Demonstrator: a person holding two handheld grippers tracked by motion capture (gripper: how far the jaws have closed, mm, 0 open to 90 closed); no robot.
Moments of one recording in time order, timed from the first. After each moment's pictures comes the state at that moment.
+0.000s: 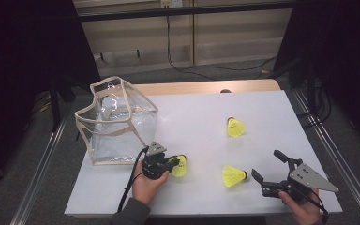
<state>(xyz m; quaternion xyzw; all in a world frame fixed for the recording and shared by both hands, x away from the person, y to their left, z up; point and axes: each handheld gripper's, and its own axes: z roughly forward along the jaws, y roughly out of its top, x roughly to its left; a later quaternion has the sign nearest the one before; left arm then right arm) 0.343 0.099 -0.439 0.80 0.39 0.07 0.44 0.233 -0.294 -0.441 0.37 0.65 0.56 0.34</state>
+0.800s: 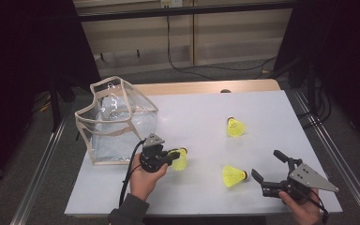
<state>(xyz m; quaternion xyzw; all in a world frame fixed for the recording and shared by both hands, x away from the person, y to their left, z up) 0.351 0.100 -0.409 0.80 0.39 0.06 0.46 0.233 -0.294 -0.441 0.38 0.65 0.57 0.33</state>
